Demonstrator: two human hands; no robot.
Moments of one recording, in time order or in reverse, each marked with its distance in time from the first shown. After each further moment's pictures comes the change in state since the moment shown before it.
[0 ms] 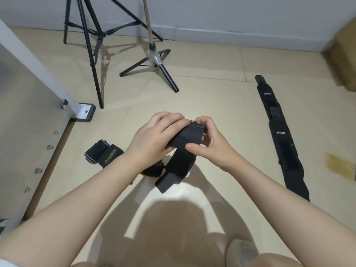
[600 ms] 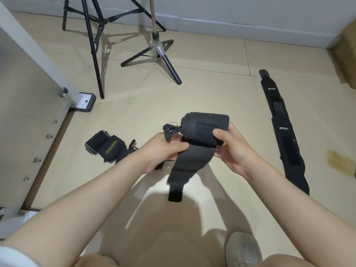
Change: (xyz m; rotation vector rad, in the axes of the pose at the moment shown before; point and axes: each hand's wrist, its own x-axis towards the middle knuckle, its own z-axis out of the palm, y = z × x) left_hand -0.016 0.023 0.014 -1.149 -0.369 -1.119; right_hand -0.015 0.023 -0.010 0.564 0.108 0.227
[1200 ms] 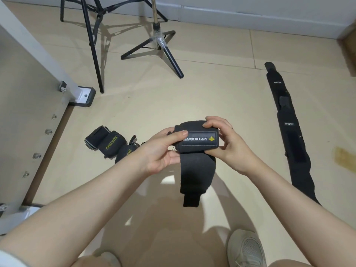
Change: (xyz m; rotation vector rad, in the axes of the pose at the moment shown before) left_hand 0.002 -0.004 0.004 -0.579 -0.016 -0.180; right_hand 0.001 0.012 -0.012 -0.643 -0.149 -0.311
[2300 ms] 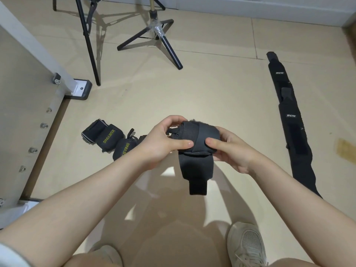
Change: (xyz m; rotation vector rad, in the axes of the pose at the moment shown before) left_hand 0.000 -0.012 -0.002 0.422 0.021 0.296; right_hand -0.006 0.019 -0.001 0.456 -0.062 0.518
